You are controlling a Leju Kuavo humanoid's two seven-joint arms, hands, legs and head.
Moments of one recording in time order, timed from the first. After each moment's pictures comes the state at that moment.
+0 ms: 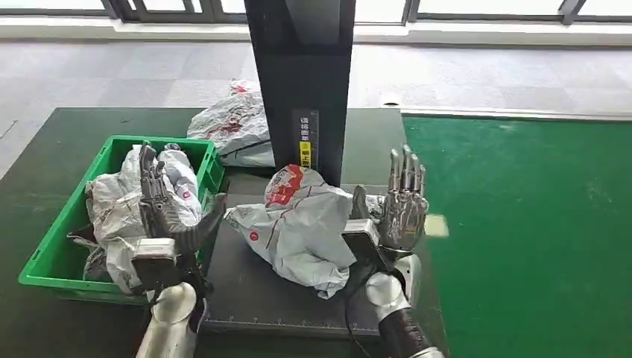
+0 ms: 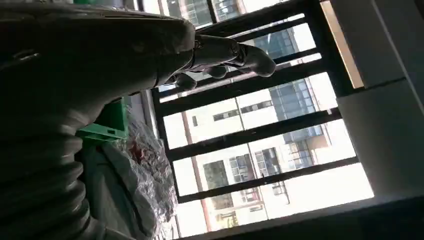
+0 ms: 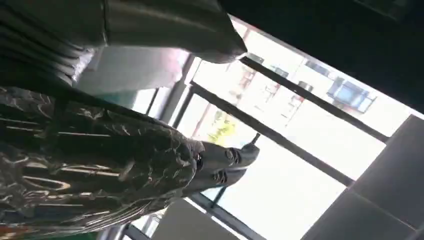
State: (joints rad) left arm -0.14 -0.28 -0.06 -1.39 -0.37 0.50 -0.70; right arm -0.26 0.34 0.11 -1.19 0.65 -0.70 -0.70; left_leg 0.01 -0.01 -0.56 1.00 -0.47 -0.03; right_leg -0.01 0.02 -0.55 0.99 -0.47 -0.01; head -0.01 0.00
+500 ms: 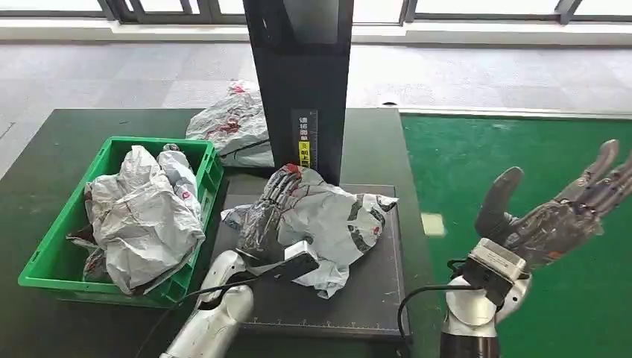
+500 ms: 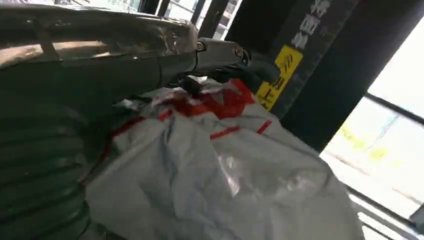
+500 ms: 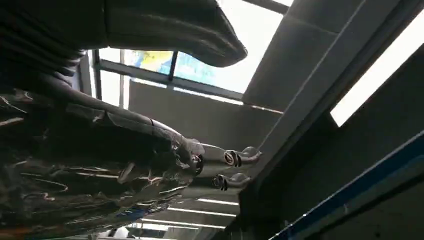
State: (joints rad) left arm -0.29 -0.30 -0.20 -0.96 -0.99 0.40 -0.41; right arm -0.13 0.32 -0.06 -1.81 0.61 -0.70 -0.70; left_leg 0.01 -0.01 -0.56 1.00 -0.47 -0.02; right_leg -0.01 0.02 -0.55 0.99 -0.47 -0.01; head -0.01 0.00
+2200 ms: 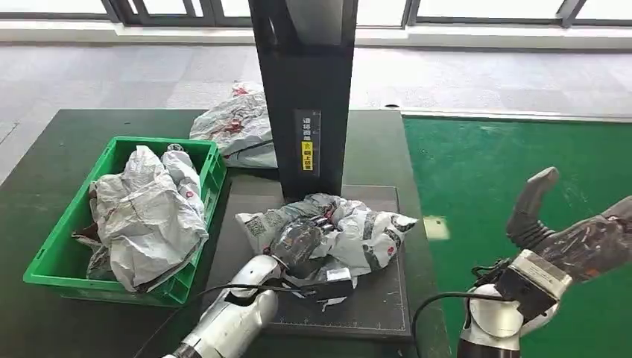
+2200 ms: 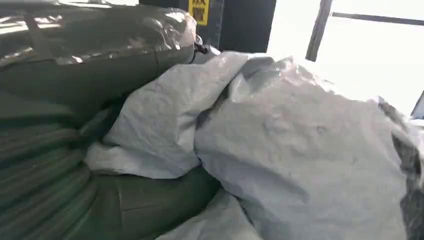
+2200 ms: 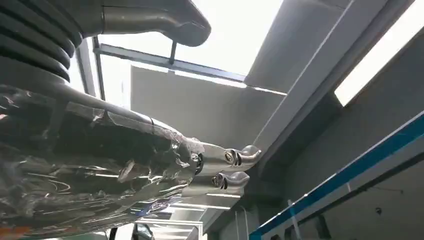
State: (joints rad) left arm -0.40 -0.34 -0.29 -0.69 -1.16 0.37 -0.38; right arm -0.11 0.31 -0.13 -1.87 0.58 -0.70 -0.70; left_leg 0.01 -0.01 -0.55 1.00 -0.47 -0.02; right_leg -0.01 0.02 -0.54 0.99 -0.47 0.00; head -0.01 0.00
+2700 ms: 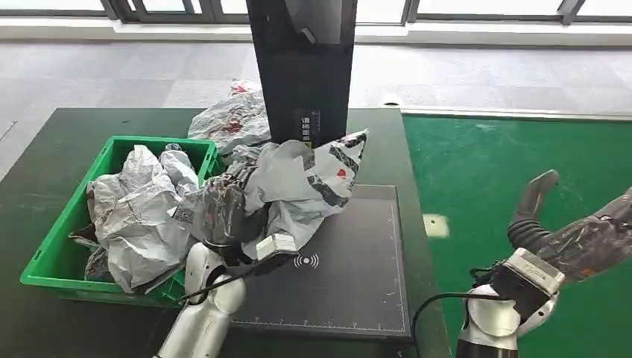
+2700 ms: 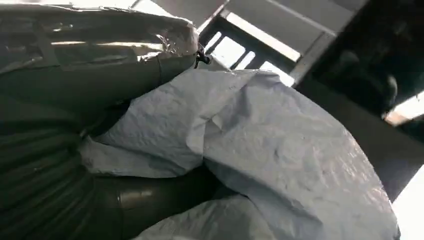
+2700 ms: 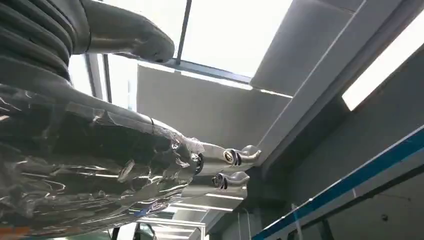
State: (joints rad) left arm -0.24 -0.34 -0.11 -1.27 -0.93 0.70 -0.57; right arm -0.10 0.31 -0.13 -1.85 0.58 -0.70 -0.70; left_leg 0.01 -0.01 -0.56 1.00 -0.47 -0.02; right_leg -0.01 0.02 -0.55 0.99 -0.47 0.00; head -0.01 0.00
